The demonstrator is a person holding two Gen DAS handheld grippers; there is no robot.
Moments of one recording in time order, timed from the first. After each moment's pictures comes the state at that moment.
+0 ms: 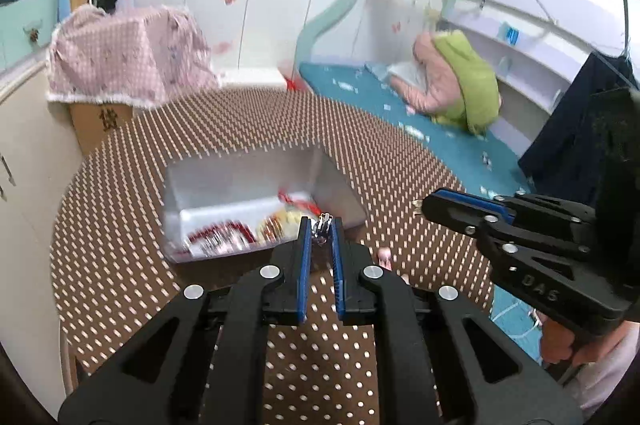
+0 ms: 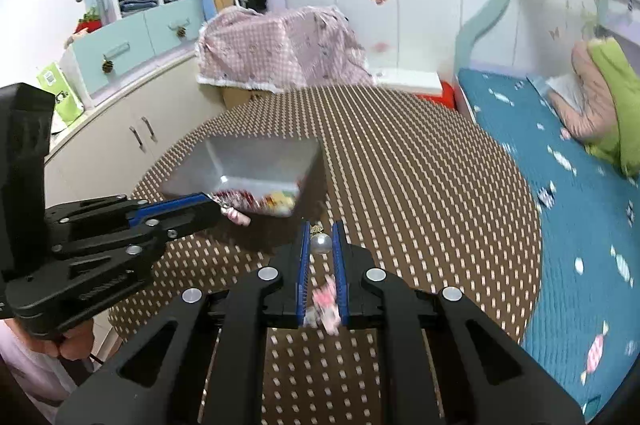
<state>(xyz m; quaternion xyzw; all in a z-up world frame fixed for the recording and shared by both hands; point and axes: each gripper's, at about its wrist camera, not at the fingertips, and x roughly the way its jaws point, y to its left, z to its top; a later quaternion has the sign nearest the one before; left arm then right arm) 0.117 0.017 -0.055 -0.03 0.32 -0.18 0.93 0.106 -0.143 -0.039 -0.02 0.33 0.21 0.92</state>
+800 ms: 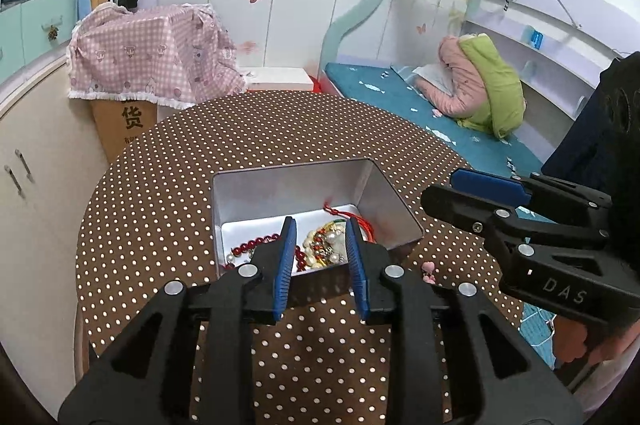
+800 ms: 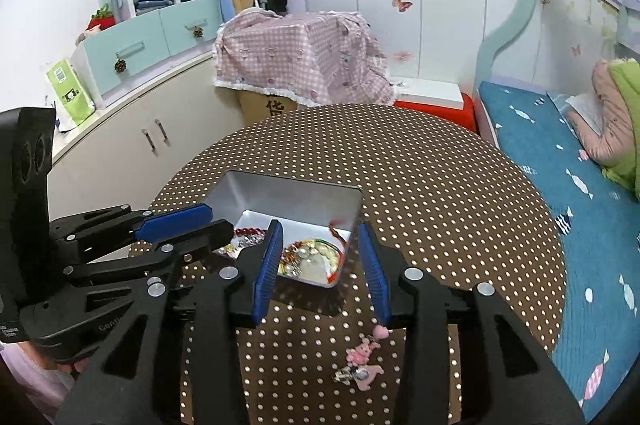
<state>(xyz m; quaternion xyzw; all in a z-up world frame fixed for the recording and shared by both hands) 0.137 0.034 -0.063 -0.03 0.34 -0.14 0.93 0.129 -0.126 -0.035 -0.02 0.34 0.23 0.91</state>
